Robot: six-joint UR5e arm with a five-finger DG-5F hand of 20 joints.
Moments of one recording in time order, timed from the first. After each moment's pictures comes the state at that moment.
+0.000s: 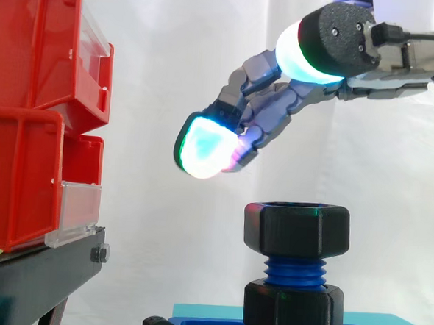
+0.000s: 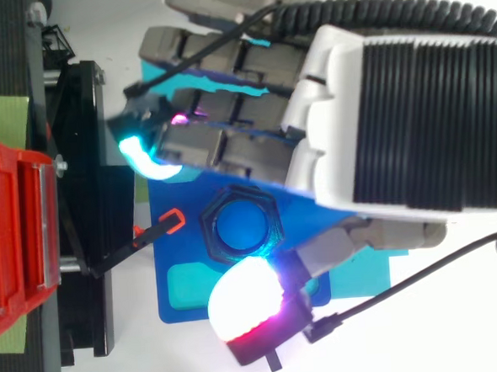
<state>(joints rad) 0.18 -2.18 -1.06 -3.11 -1.40 -1.48</state>
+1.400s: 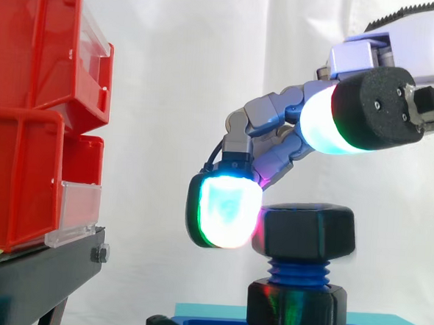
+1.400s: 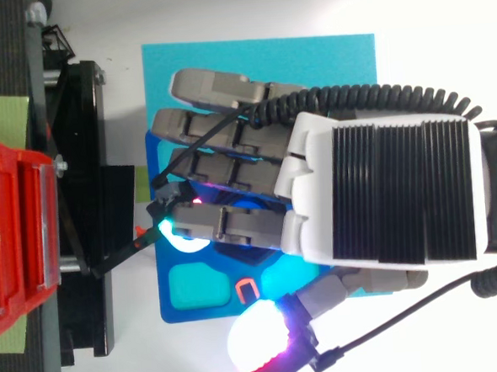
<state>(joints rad) 0.21 -2.21 -1.08 -3.14 -1.44 -1.44</state>
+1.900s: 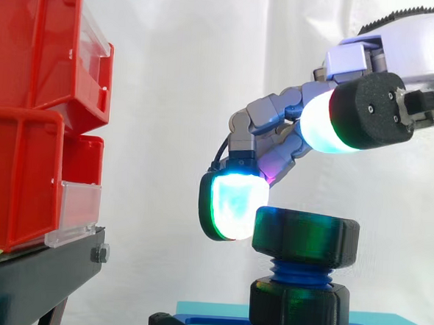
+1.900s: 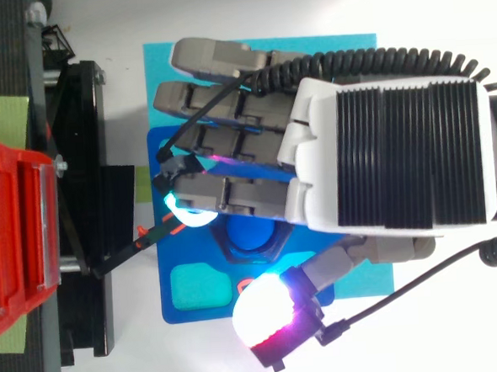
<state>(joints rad) 0.17 -2.21 -1.05 -3.17 -1.48 -1.45</state>
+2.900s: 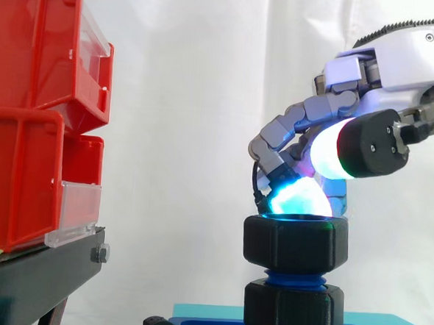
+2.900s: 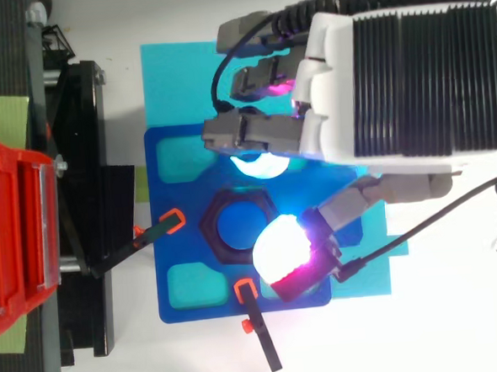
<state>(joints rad) 0.12 -2.20 -1.02 -3.23 -1.54 -1.48</state>
